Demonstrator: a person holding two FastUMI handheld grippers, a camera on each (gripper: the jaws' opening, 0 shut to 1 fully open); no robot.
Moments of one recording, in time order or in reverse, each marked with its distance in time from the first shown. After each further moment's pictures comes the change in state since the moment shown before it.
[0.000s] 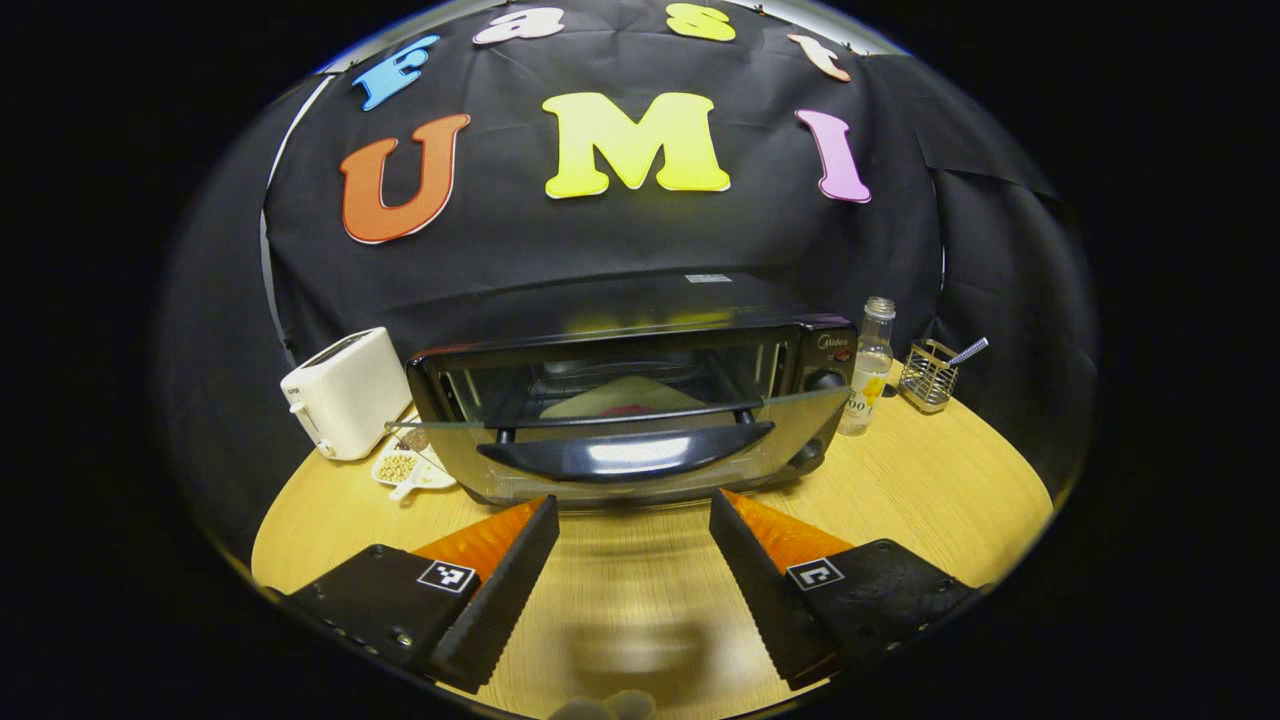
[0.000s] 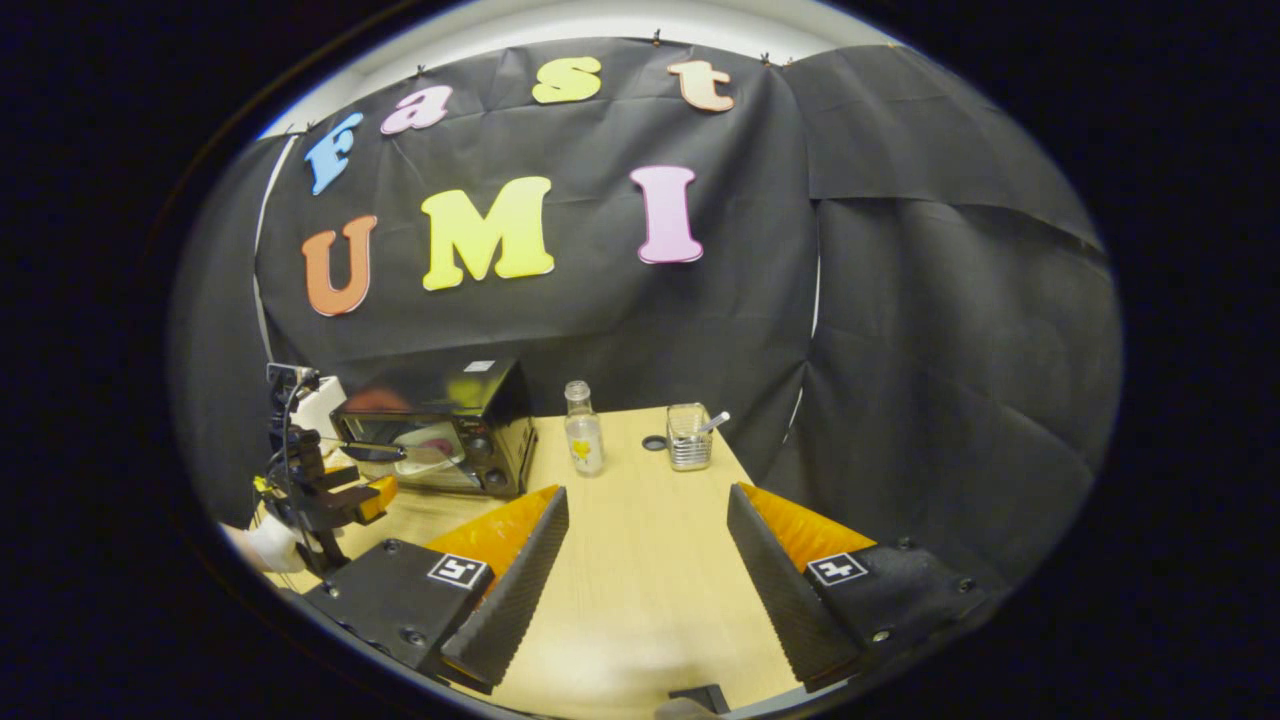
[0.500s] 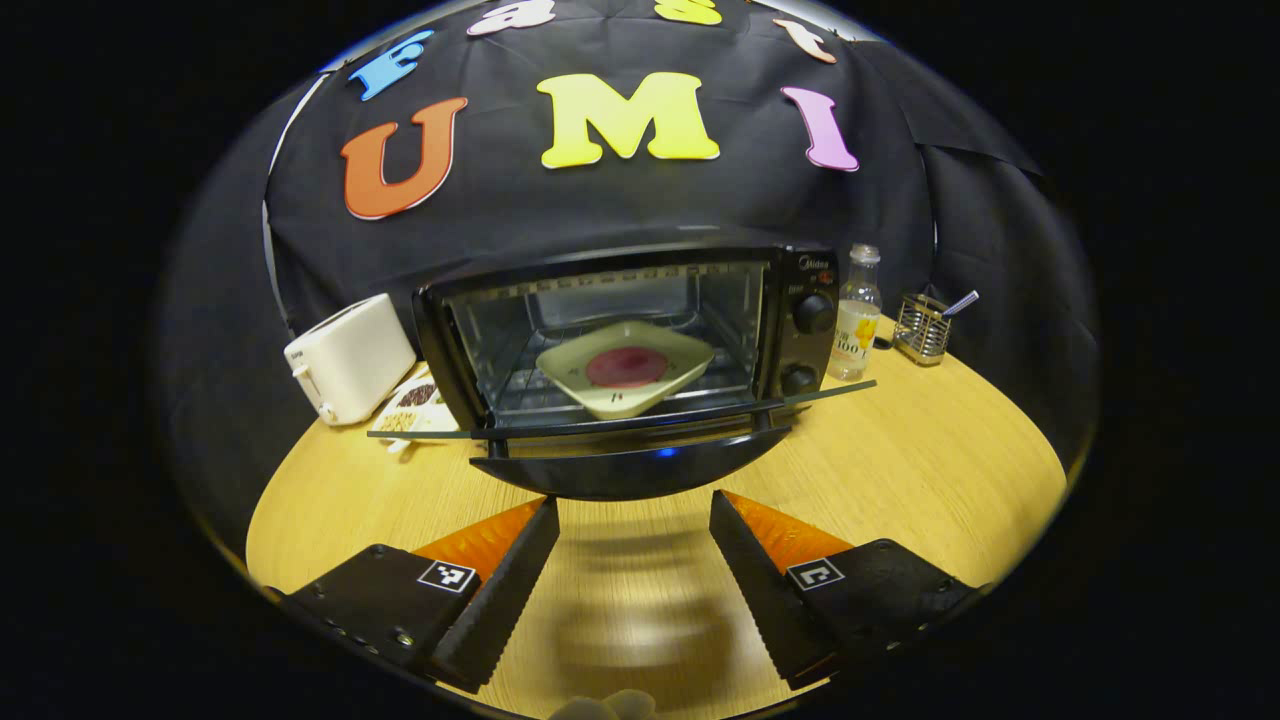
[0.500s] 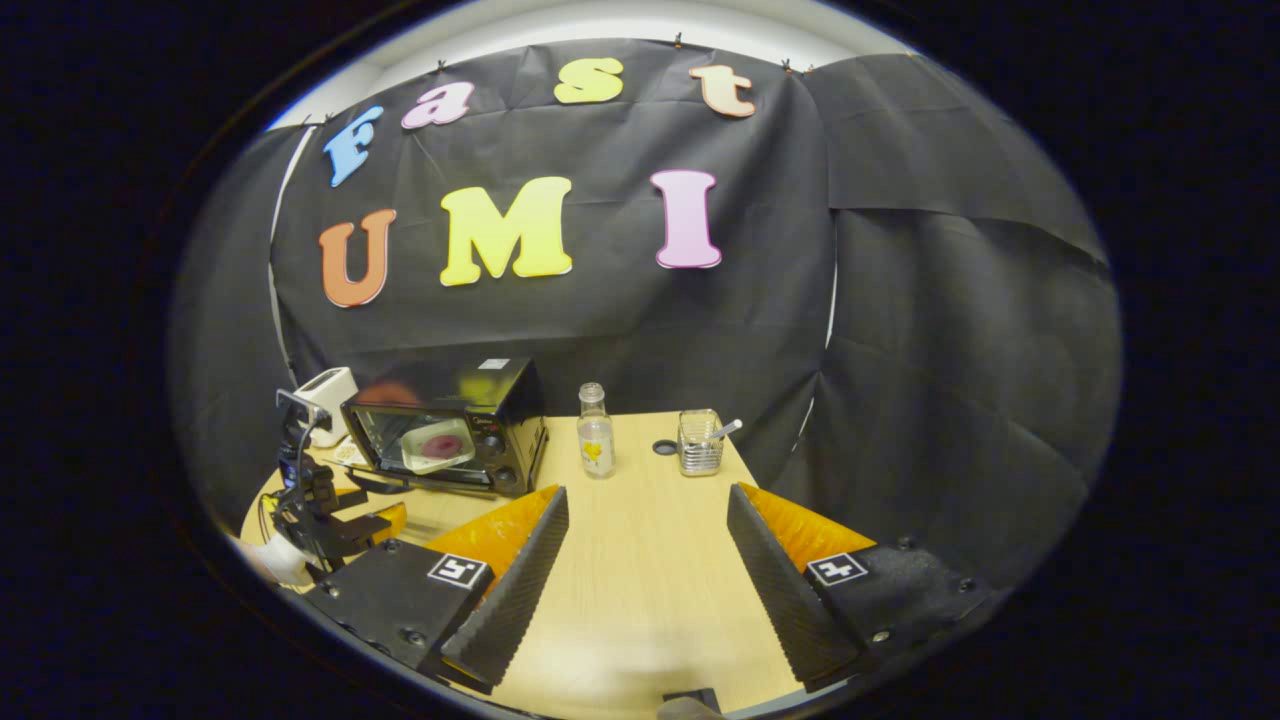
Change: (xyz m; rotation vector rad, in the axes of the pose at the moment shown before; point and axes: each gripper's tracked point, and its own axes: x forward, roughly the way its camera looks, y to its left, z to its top) left arm -0.013 -0.002 -0.039 0.042 0.049 -0.009; right arm -0.001 0.005 -0.001 -0.028 -0.010 0.024
